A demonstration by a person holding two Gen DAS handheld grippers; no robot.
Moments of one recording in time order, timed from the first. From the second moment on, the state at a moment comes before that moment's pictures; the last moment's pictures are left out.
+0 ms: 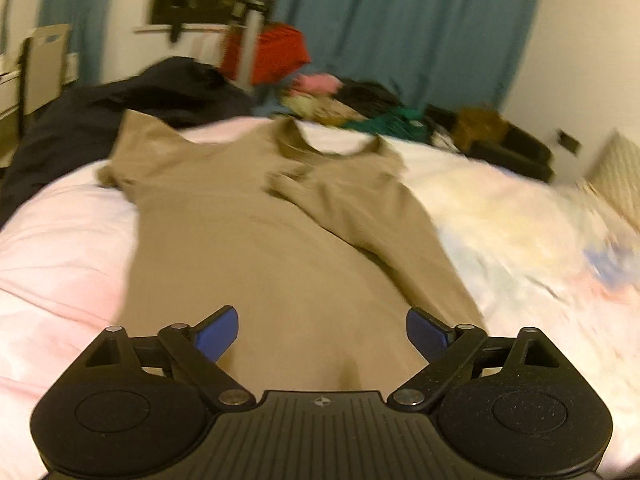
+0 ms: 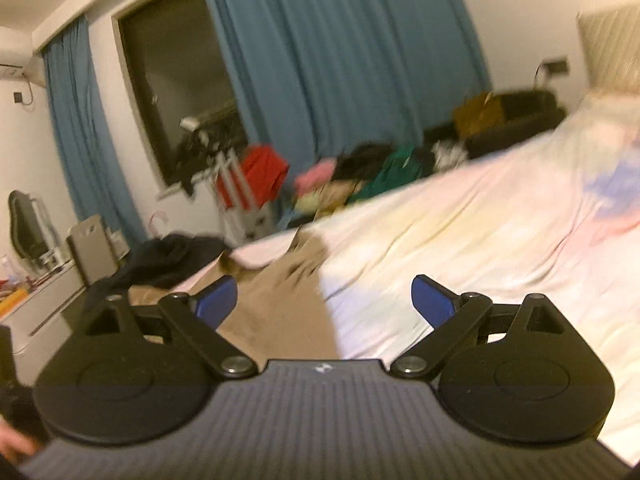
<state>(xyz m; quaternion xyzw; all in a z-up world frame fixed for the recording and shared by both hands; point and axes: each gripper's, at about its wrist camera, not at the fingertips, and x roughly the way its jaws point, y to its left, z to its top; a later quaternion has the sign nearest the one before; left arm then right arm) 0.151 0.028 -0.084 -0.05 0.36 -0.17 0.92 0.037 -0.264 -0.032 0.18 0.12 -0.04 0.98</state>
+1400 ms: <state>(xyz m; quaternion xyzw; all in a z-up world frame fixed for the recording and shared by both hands) 0.159 0.036 -0.170 -0.31 0.57 -0.27 0.71 0.057 -0.303 -0.081 0.24 0.22 -0.03 0.95</state>
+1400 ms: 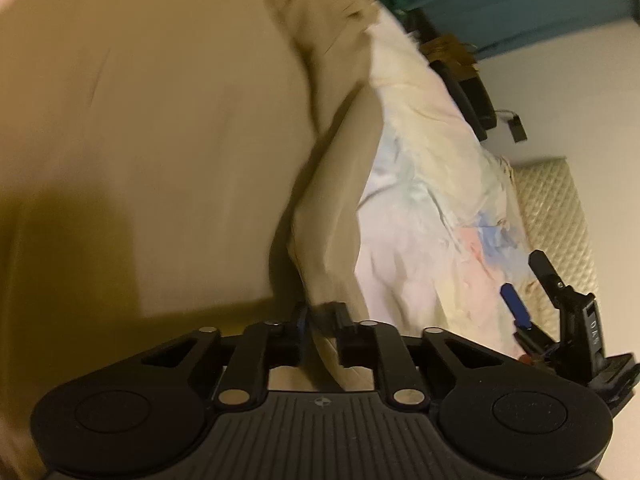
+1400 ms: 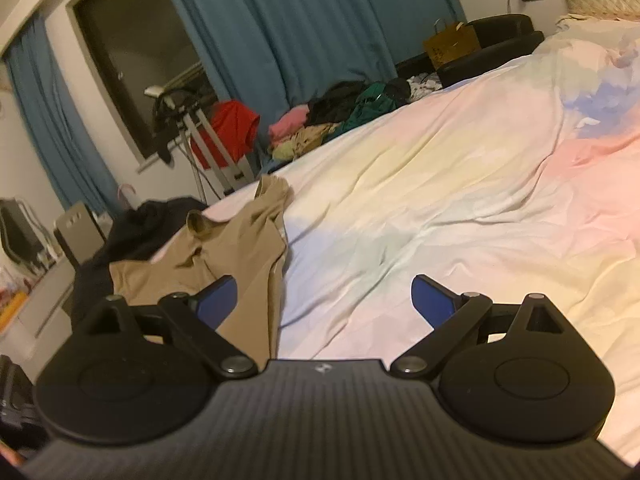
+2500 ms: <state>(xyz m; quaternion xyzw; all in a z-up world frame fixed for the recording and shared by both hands) 0.095 0.005 -0.155 -0.10 0.57 -0.30 0.76 0.032 -0.269 -0.053 0.15 0.18 0.00 0.97</state>
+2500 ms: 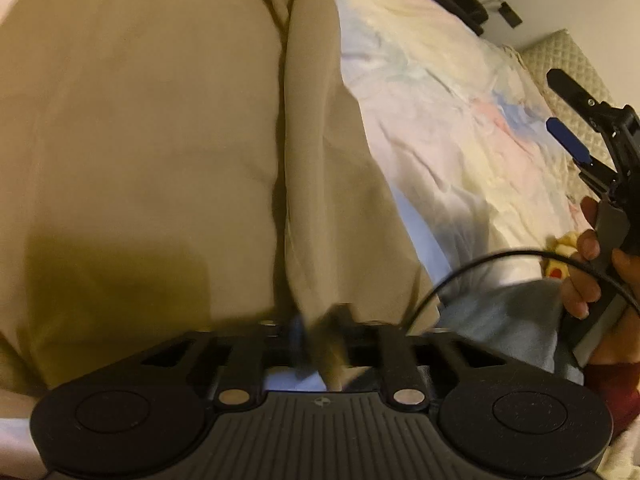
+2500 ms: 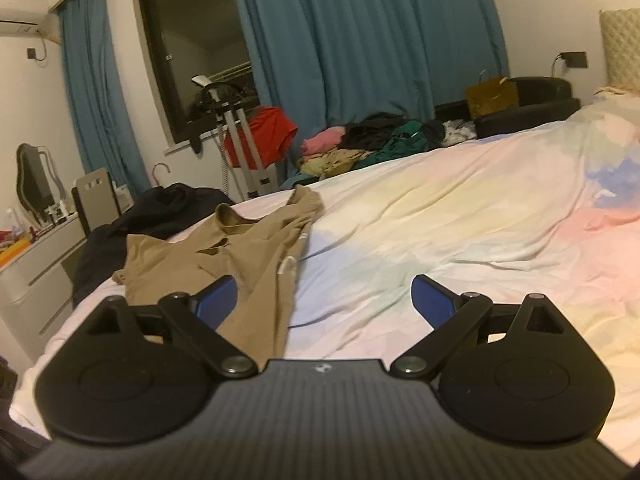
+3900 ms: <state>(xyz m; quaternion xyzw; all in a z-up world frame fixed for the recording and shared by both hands) 0.416 -0.052 -0.124 0.00 0.33 -0.03 0.94 0.186 -0.288 -0.105 0.24 0.18 -0.03 0.95</state>
